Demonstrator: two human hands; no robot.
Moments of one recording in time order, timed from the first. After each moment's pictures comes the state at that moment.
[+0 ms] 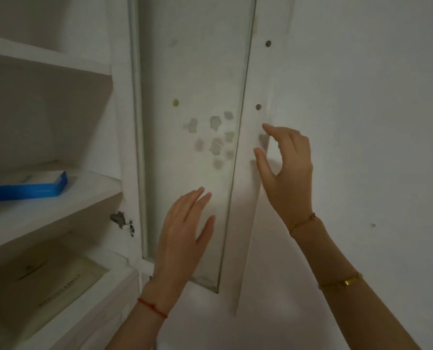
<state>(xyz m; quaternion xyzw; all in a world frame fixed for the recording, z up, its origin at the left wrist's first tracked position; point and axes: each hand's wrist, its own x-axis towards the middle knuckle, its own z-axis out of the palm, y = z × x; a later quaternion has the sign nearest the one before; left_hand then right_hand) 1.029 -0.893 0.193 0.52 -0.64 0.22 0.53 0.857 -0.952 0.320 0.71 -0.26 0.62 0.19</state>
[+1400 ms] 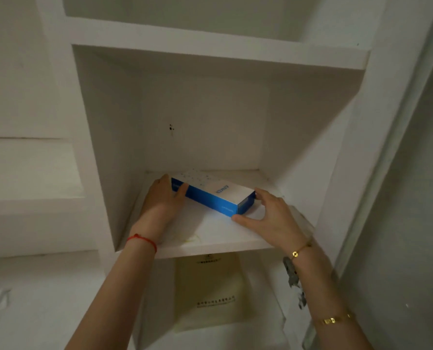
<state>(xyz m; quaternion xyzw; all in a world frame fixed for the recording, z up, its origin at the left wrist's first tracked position) 1.376 -0.833 0.253 0.92 -0.09 0.07 0.38 1.274 -1.046 0.227 0.92 -0.06 0.24 -0.30</state>
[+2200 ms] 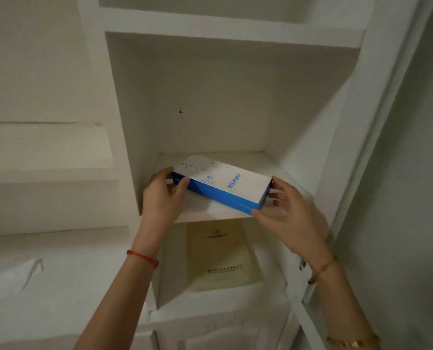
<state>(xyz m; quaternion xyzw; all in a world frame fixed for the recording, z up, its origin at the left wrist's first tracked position) 1.297 -0.793 0.233 0.84 -0.09 0.18 0.51 1.193 -1.021 0.211 0.83 0.00 0.30 -0.47</state>
